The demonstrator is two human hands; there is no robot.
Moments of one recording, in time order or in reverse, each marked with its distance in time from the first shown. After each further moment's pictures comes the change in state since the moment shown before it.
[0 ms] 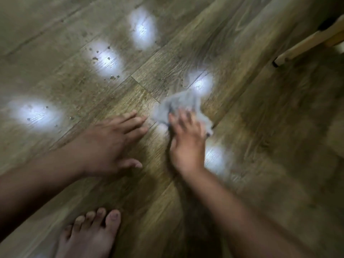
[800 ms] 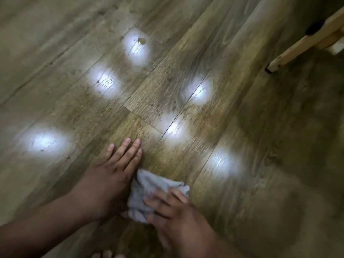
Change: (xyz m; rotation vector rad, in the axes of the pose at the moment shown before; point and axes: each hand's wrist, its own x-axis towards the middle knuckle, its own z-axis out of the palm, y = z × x) left_hand 0.006 -0.002 0.026 0.156 -0.180 -0.041; right_hand -0.080 -0.007 -0.012 0.180 -0.417 -0.545
